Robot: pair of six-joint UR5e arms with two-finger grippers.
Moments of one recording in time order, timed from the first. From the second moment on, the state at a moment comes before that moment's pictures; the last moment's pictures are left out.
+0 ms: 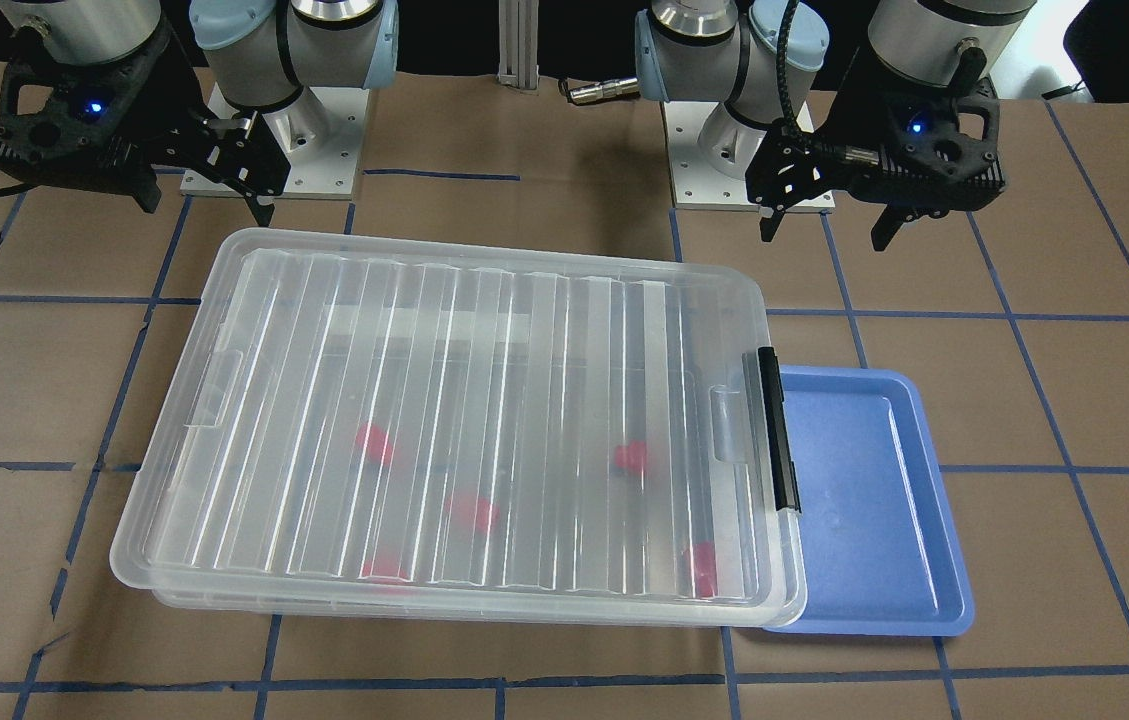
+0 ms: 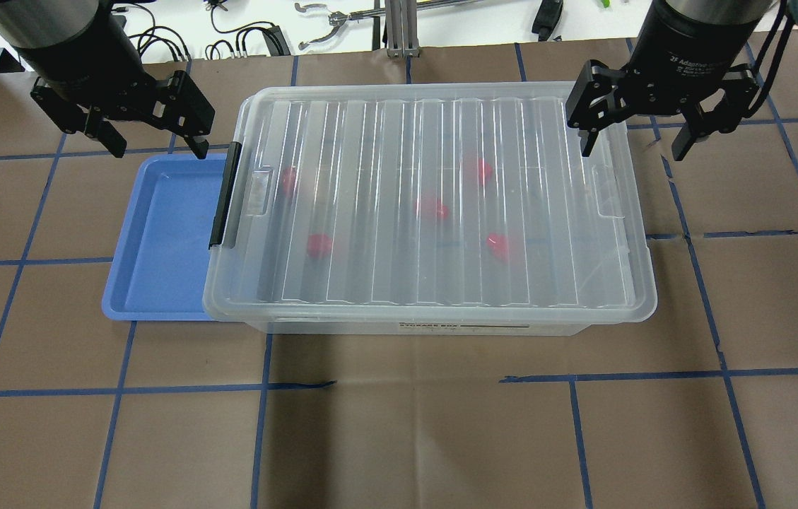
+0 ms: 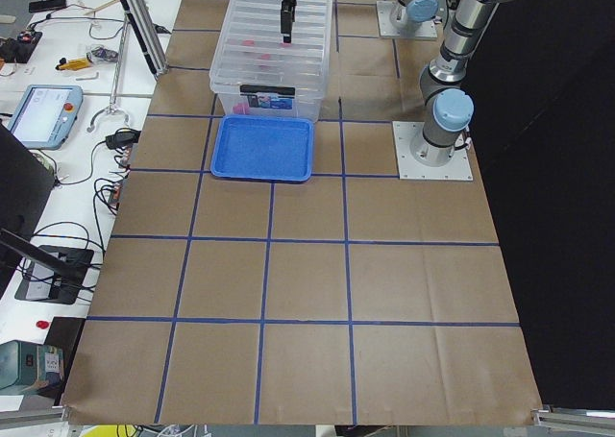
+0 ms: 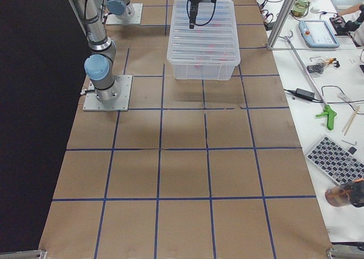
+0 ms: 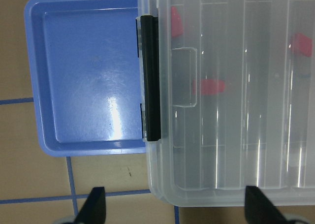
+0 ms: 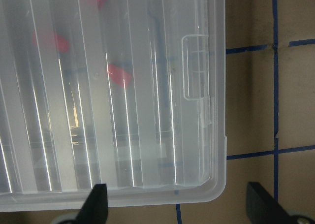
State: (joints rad) left arm -1.55 -1.58 -1.46 -1.67 1.57 0.10; right arm 1.58 -1.56 1.45 -1.40 -1.57 0.12
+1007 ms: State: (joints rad) left arm -1.55 -1.58 -1.46 -1.66 1.57 0.10; right arm 1.58 -1.56 1.46 -1.40 -1.57 0.12
